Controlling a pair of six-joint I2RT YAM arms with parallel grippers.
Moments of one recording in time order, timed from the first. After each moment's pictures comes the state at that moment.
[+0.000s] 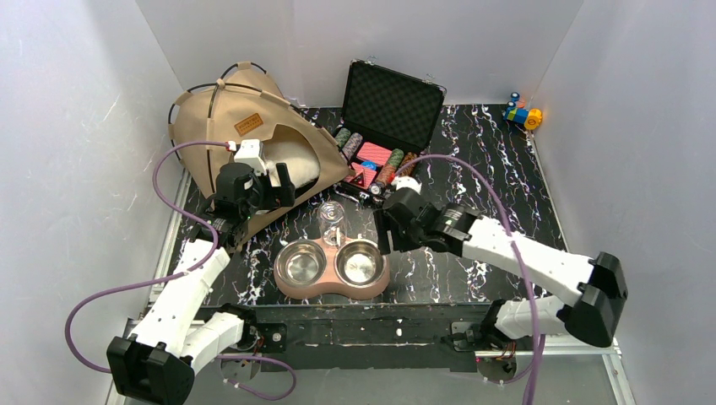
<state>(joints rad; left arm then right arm) -0.27 0.95 0.86 -0.36 -0.07 -0.23 1.02 1.25 1.12 -0.78 0.24 0.62</state>
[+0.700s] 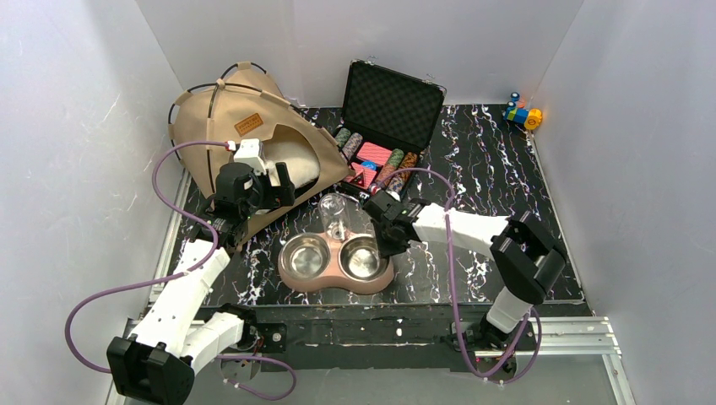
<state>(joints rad) -0.27 0.95 0.86 -0.35 -0.08 -0.23 0.93 1.66 1.05 -0.62 0.12 0.65</state>
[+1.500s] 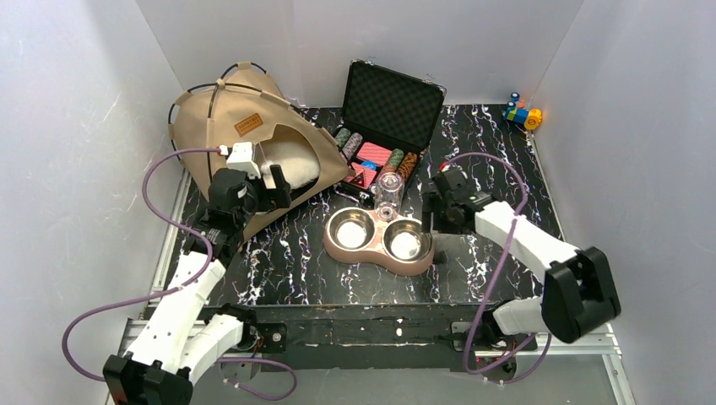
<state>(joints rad) -0.27 0.88 0.83 -0.34 -0.10 -0.23 0.51 1.37 0.89 -0.65 0.16 0.47</state>
